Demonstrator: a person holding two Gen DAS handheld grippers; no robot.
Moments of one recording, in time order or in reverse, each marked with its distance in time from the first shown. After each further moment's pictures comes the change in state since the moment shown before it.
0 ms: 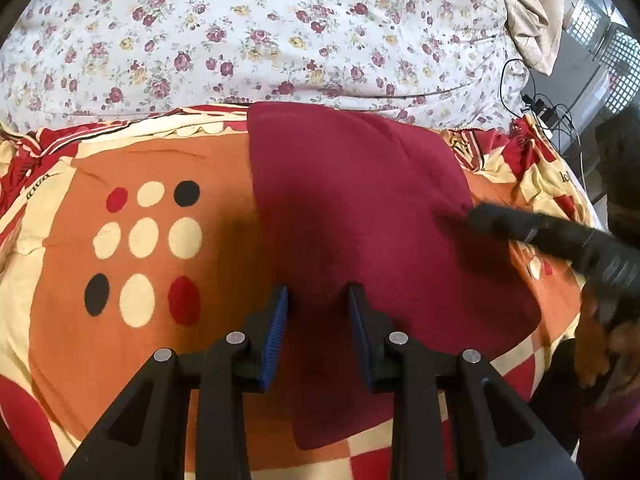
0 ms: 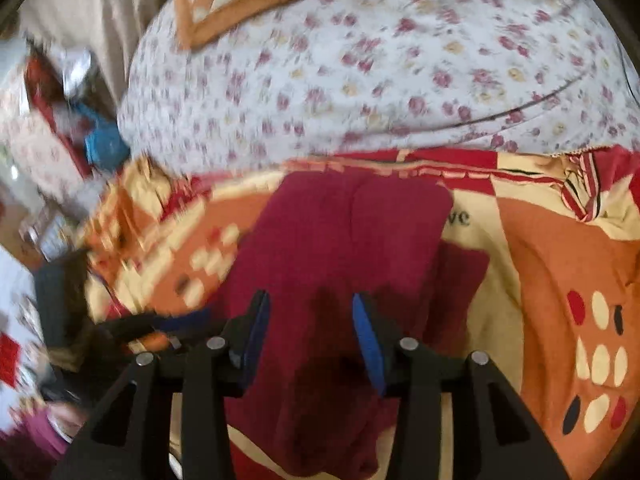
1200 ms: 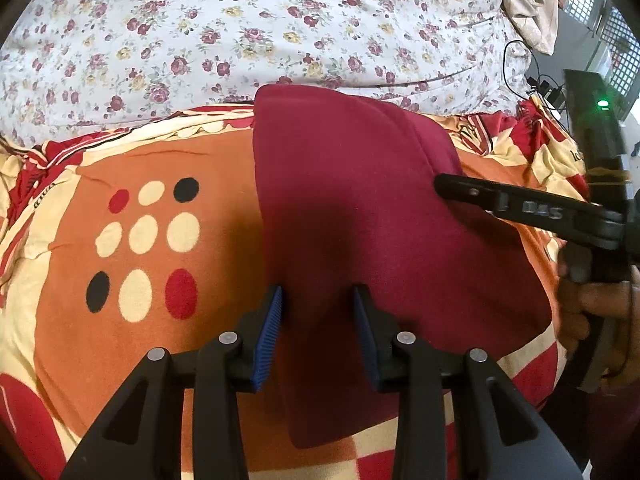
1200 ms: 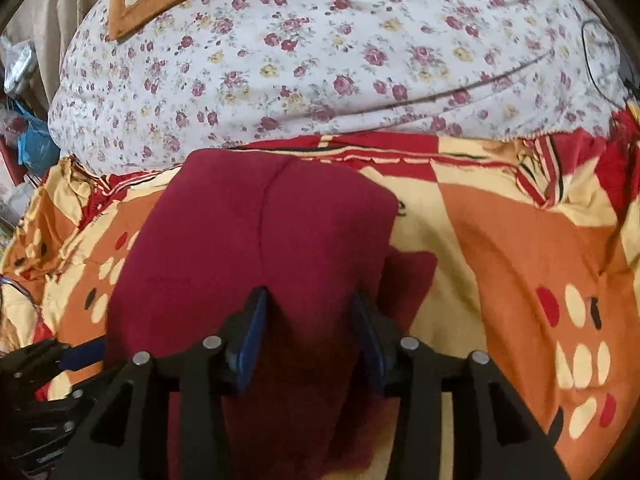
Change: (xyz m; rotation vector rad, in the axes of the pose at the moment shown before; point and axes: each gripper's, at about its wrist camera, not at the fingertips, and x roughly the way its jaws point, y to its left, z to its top) left arm 0.007 -0.011 -0.009 0.053 -0.003 0.069; right arm 0.034 -0.035 0.003 0.093 -0.014 -0.205
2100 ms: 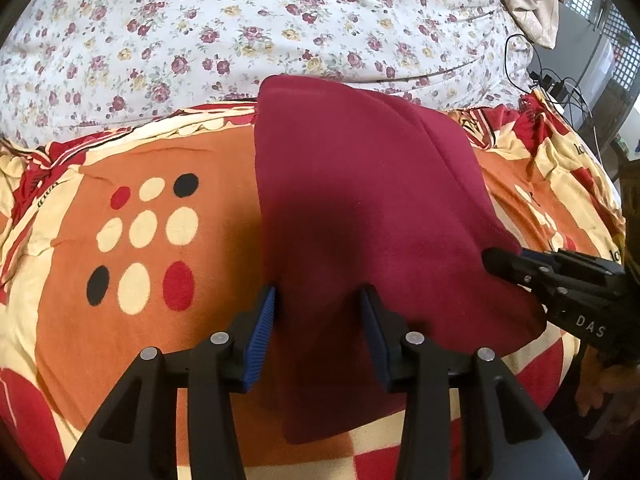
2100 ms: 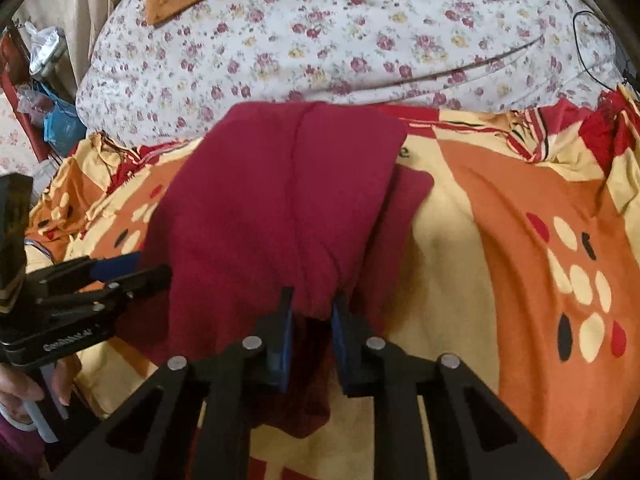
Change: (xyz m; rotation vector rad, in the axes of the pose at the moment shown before) left arm 0.002 -0.007 -0.005 0.015 0.003 0.025; right arm -0.034 0.006 -0.065 -0.056 0.004 0.038
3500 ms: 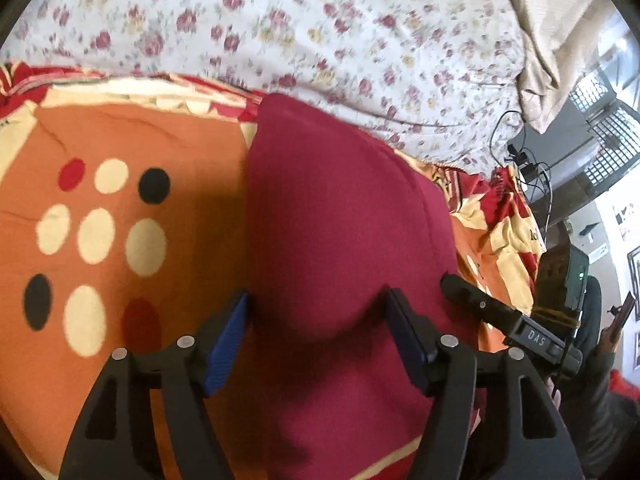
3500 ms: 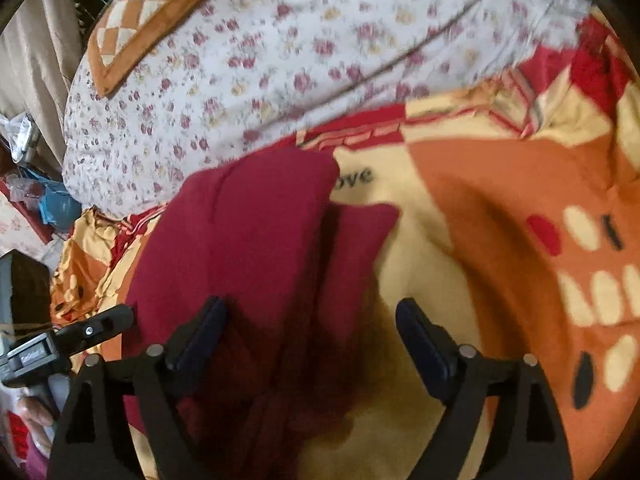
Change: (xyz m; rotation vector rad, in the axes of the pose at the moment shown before) left arm 0.028 0.053 0.040 -0.275 0.039 -0.319; right arm 0.031 -0.061 0.034 0.257 -0.038 0.125
